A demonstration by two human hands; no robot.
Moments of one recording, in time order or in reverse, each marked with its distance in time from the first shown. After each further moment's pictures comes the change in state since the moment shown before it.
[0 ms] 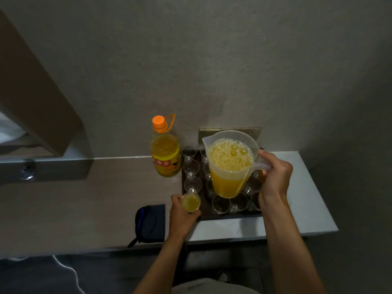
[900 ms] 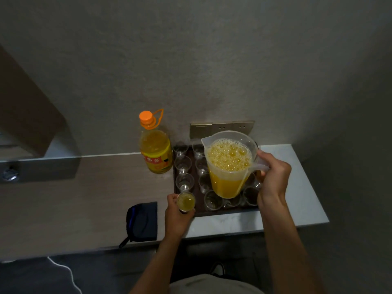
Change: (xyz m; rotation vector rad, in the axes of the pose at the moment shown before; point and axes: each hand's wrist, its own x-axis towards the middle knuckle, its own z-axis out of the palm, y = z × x) left_hand 0.005 -0.018 0.020 0.036 0.010 -0.014; right_hand 0.017 0.009 -0.019 -0.058 0.042 0.017
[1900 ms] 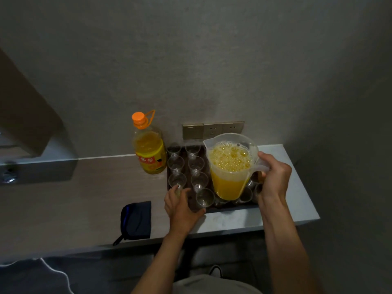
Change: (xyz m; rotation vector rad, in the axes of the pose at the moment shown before) left_hand -0.026 0.033 0.027 0.428 0.037 0.277; right_hand -0.006 -0.011 -0.038 0.032 0.015 -0.013
